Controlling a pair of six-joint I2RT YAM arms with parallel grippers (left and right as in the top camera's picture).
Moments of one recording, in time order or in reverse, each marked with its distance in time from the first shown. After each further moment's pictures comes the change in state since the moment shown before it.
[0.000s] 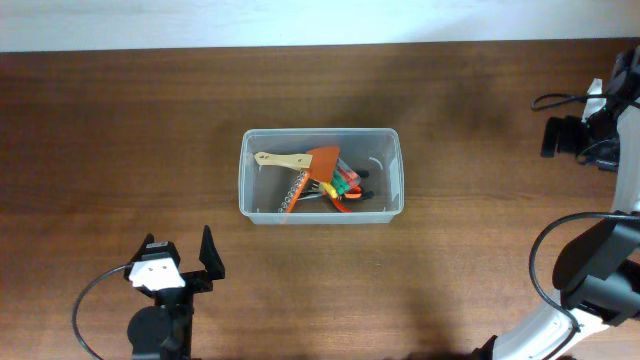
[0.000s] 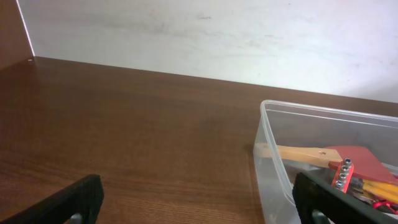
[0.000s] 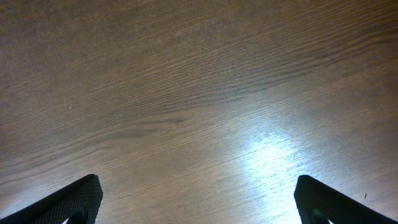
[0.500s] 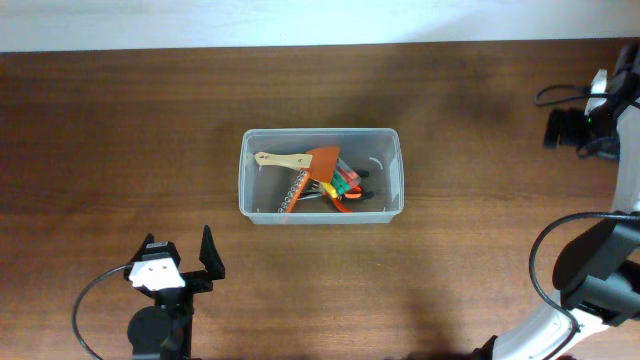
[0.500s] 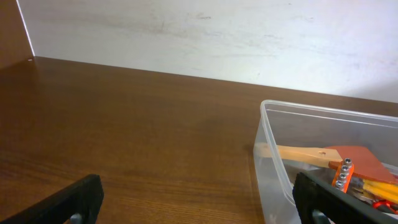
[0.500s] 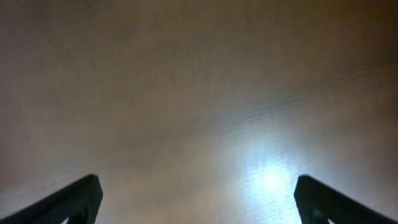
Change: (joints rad) left arm 0.000 0.000 0.000 0.000 0.000 0.000; right arm 0.000 -0.009 -0.010 0.168 -0.019 0.000
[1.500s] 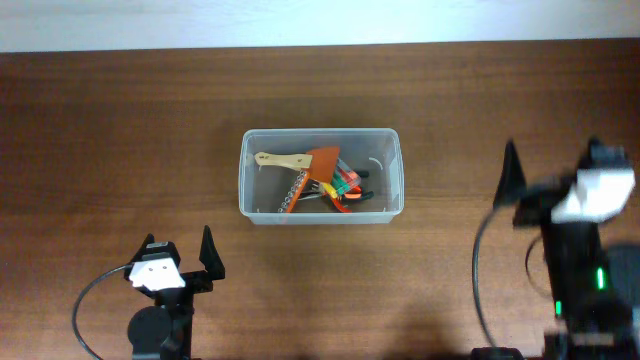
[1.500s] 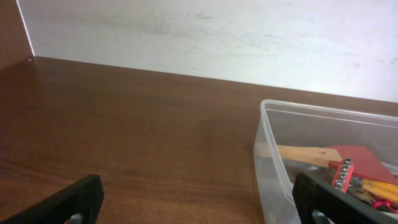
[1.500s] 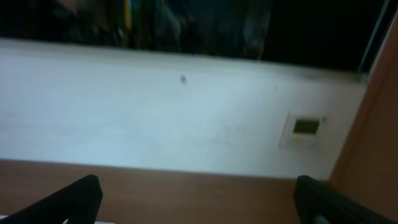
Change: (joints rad) left arm 0.000 -0.001 0.000 -0.002 0.000 0.000; right arm 0.405 -1.429 -1.010 0.864 -0.085 0.000
